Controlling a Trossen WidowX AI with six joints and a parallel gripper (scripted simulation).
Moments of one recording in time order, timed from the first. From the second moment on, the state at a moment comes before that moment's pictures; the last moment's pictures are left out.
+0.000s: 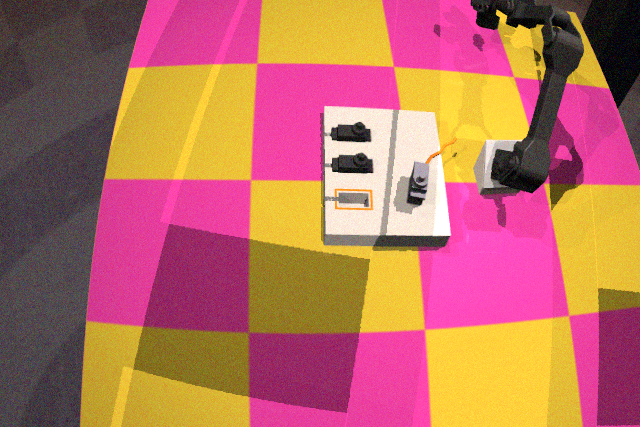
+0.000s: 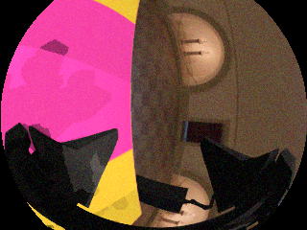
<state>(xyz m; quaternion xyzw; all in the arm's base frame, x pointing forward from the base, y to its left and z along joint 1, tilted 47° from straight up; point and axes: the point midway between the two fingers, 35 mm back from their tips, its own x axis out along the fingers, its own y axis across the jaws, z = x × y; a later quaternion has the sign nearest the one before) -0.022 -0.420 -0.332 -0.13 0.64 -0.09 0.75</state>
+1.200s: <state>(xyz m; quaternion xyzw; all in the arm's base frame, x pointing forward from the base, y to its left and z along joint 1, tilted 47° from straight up) 0.167 -0.349 -0.179 0.26 0.58 -0.11 0.76</state>
